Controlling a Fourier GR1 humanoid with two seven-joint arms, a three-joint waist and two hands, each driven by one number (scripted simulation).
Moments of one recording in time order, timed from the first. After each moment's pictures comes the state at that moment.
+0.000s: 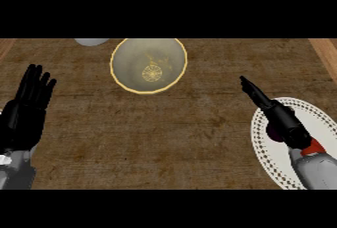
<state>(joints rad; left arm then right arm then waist) -0.13 0.43 -0.04 -1.63 0.42 0.27 0.05 -0.23 -0.46 0.27 -1.50 -0.09 0.10 -0.08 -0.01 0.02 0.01</state>
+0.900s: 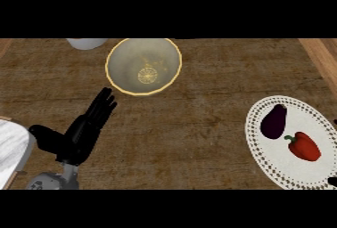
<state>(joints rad) -0.10 0.30 -0.28 -1.59 0.40 0.11 0.08 0.20 -0.79 -0.11 -1.52 0.03 0.12 -0.69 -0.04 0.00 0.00</state>
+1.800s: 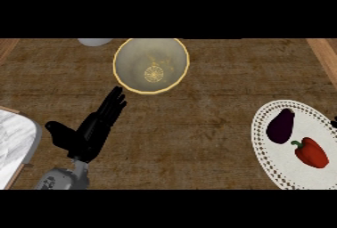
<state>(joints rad) -0.13 0.25 -0.30 -1.56 0.36 0.10 0.09 0.34 -0.97 -0.08 -2.03 0.33 0.23 0.16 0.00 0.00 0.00</state>
